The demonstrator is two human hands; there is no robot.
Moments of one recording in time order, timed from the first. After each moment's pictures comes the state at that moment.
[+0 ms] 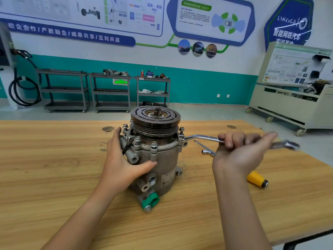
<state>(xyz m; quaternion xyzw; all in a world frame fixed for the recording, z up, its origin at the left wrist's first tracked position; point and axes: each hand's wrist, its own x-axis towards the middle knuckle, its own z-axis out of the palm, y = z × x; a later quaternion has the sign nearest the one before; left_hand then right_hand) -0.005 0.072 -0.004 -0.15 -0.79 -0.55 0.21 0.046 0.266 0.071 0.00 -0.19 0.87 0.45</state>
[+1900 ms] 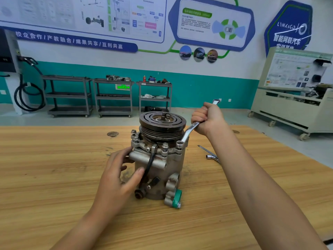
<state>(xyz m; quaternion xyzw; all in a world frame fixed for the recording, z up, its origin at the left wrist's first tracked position) 0.008 0.049 -0.025 -0.24 -0.76 -0.53 0.30 -0.042 0.273 0.119 -0.07 -0.27 0.96 0.03</state>
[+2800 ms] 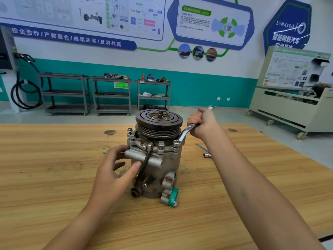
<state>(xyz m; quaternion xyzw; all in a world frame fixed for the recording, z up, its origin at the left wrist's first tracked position) 0.006 0.054 -0.020 -0.19 -0.72 -0.61 0.26 -0.045 0.272 0.104 -0.10 -0.26 0.96 0.04</state>
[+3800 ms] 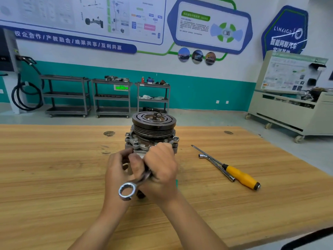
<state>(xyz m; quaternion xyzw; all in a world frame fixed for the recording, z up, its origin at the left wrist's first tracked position) 0.019 0.089 -0.007 -0.11 -0.73 -0.64 0.20 0.046 0.176 0.032 0.33 -0.61 0.32 0.65</state>
